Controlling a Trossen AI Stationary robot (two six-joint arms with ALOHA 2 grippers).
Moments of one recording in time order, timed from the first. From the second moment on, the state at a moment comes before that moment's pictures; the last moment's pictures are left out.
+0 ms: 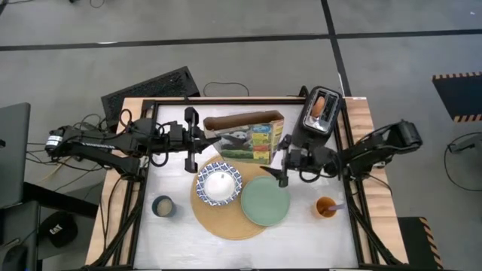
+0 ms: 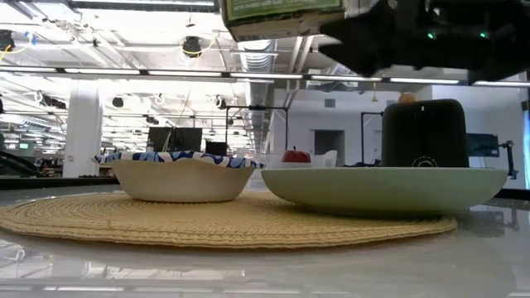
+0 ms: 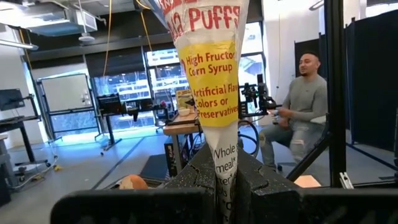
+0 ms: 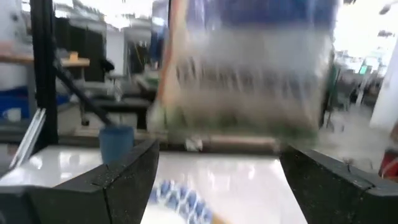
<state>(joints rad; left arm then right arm) -0.03 1.03 0.87 0.42 -0.08 0.15 0.12 1.43 0.39 1.25 0.23 -0.15</state>
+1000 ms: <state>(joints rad) -0.03 1.07 0.87 0.43 -0.04 0.14 0.16 1.50 0.47 1.47 0.22 -0.35</state>
